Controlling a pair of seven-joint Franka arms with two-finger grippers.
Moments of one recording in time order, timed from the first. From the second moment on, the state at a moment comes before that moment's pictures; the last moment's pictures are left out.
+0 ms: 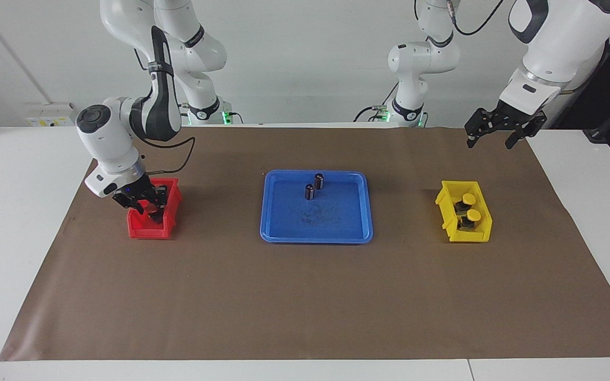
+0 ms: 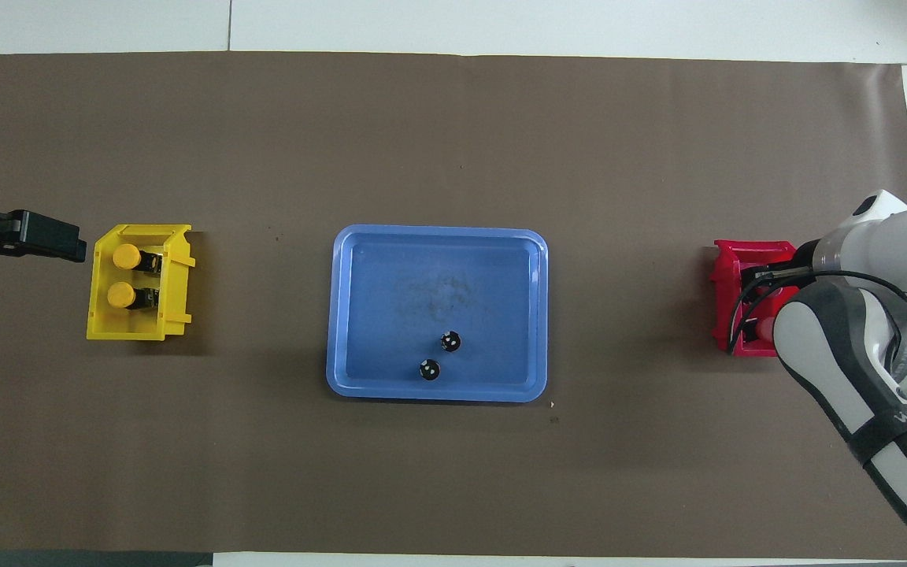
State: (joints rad) left arm -0.02 -0.06 -0.09 -1.66 -0.02 1.58 0.00; right arm 0.00 0.06 -0.11 -2.24 0.01 2.34 -0.21
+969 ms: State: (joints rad) left arm -0.02 -0.06 -0.09 -1.66 -0.02 1.58 -0.07; right arm 0.08 0.11 -0.11 -1.72 0.01 1.77 -0.19
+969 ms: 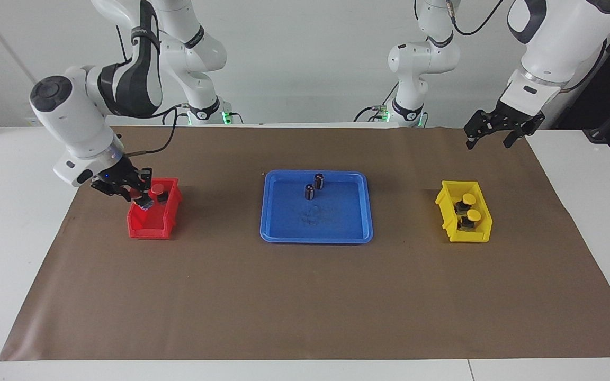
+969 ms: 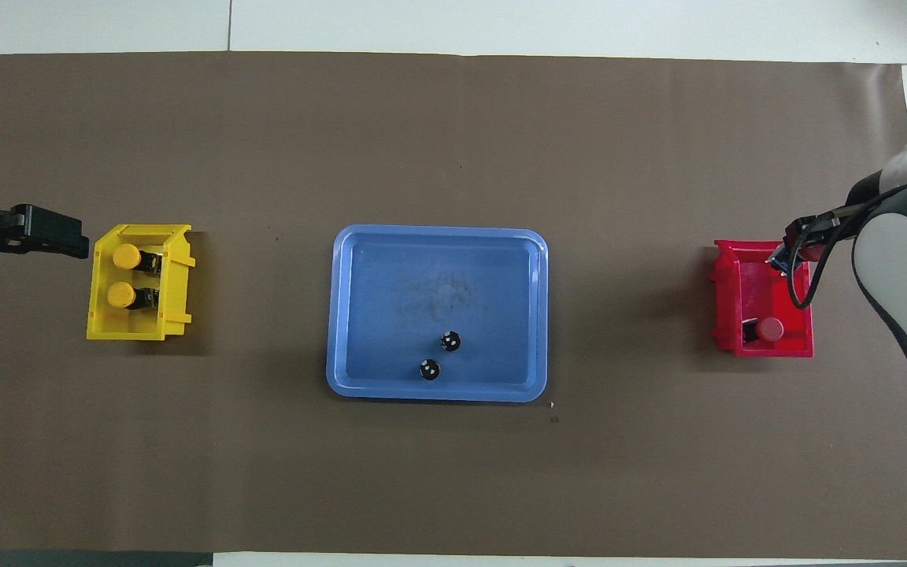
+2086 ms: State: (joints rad) left arm -0.01 -0.11 -0.08 -1.78 -0.02 1.64 -0.07; right arm 0.67 0.44 -0.09 -1.59 0.01 2.11 0.73
